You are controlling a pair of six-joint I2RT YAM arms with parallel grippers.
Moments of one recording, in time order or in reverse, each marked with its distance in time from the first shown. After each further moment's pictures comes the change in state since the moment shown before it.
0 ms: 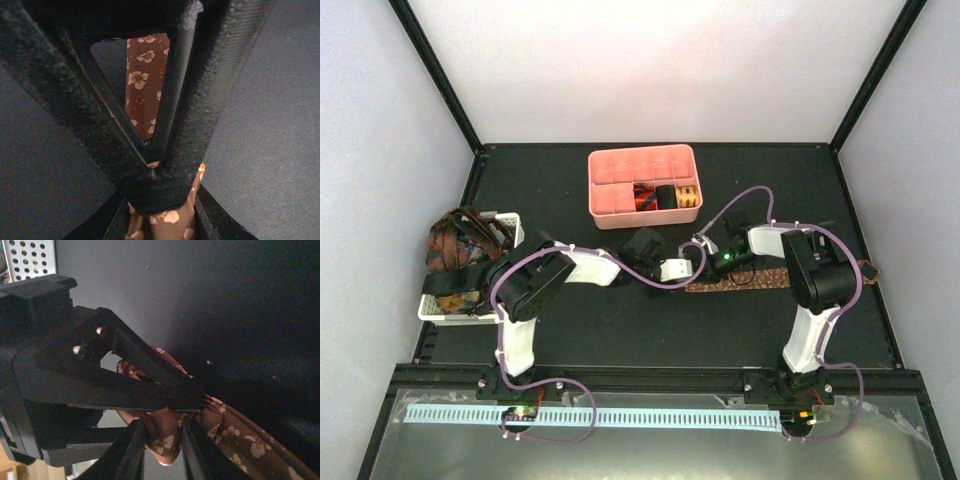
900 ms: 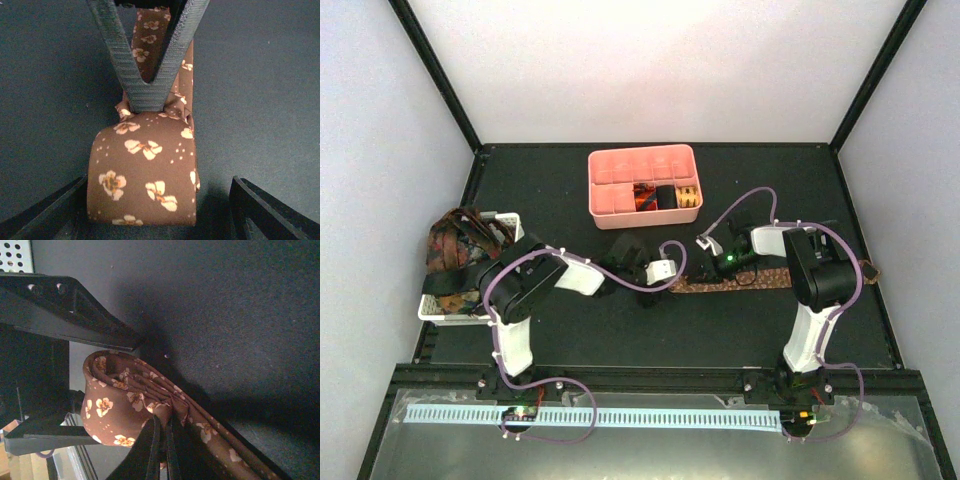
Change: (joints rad) left arm 0.056 -0.056 -0.180 0.211 0.087 -0.117; right arm -0.029 0.013 -0.011 -0.002 0.071 -0.040
